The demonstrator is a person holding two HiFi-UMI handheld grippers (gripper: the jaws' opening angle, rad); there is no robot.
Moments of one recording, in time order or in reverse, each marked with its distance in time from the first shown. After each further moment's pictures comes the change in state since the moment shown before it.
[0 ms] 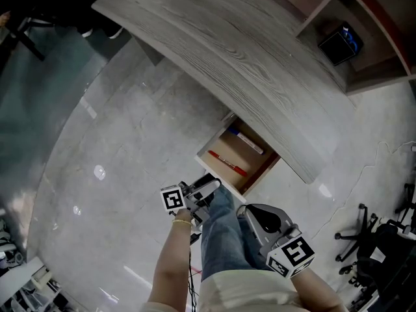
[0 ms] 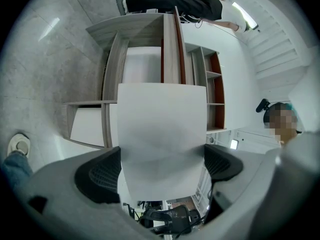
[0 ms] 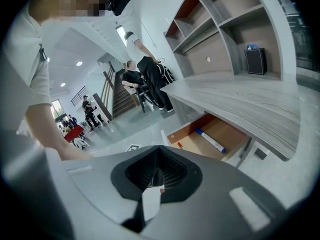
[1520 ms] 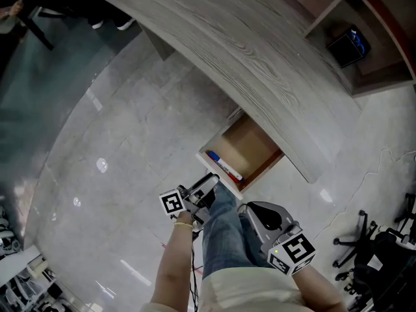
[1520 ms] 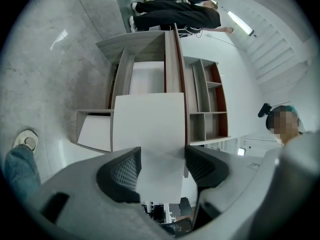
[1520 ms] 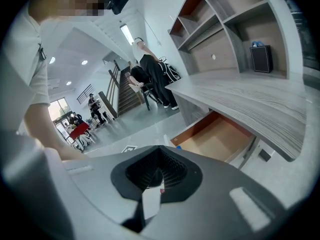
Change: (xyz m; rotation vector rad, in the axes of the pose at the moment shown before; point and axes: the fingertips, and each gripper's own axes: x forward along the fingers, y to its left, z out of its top) left arm -0.026 0.001 -0.003 -0.039 -0.164 0.053; right arm 0.000 0.001 -0.008 -0.029 0.021 0.058
